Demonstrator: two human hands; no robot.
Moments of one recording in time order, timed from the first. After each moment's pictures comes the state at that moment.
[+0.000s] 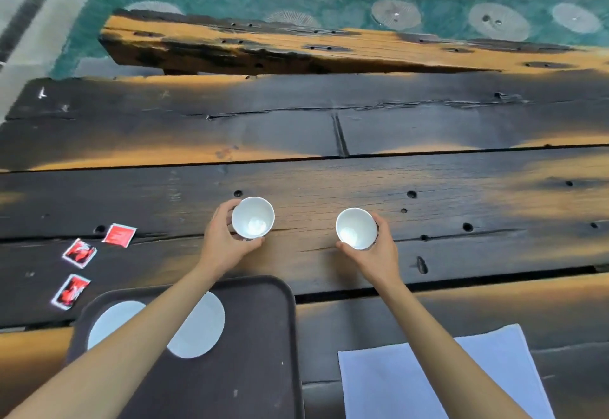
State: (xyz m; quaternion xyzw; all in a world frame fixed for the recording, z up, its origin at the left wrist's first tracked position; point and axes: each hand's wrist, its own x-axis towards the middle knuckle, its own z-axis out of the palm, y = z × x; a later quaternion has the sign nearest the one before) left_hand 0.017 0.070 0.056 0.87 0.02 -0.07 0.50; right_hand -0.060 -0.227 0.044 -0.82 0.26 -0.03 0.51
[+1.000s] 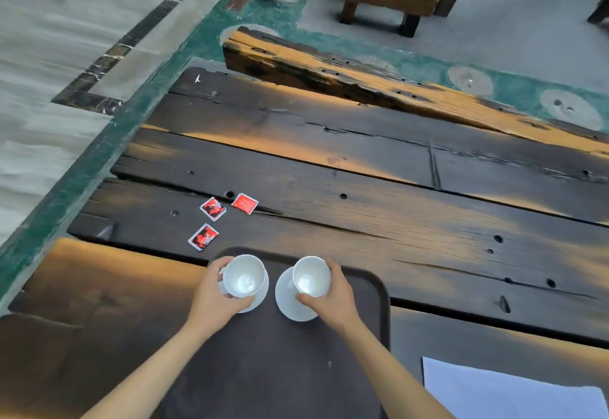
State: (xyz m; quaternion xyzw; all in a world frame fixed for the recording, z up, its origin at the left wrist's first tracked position) left_hand -0.155 0.333 0.038 0.81 0.17 -0.07 0.55; right_hand -0.127 0.071 0.049 -0.86 0.11 0.17 0.47
